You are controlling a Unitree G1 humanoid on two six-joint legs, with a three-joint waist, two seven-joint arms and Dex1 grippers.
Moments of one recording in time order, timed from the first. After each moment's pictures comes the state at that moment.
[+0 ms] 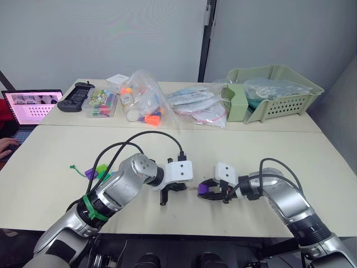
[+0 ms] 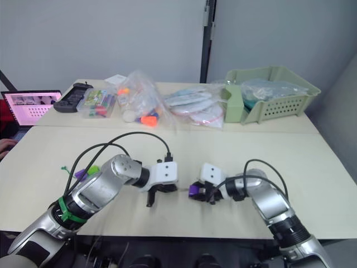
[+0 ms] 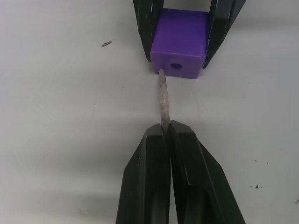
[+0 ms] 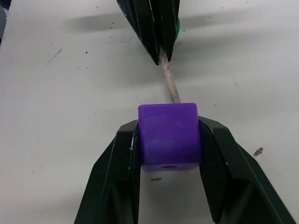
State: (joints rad) left arm -0.69 0.57 -0.58 -0.25 0.04 0.77 -1.07; right arm -0.42 -0.63 0.30 -0.09 0.14 0.40 1.14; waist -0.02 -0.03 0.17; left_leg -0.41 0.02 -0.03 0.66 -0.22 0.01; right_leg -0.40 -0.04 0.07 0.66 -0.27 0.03
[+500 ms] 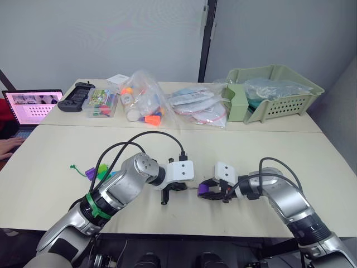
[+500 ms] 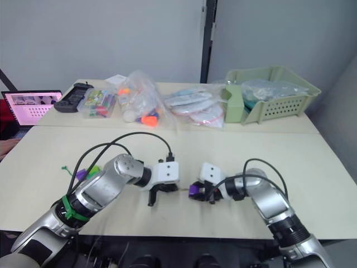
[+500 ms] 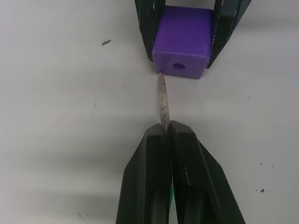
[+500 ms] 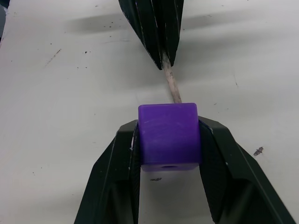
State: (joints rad) left arm -0.71 0.56 -0.59 -0.22 0.05 0.76 -1.10; right arm -0.43 -0.63 0.30 -0.09 0.13 0.42 1.13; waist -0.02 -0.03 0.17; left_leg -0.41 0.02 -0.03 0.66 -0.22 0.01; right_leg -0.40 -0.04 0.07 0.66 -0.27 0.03
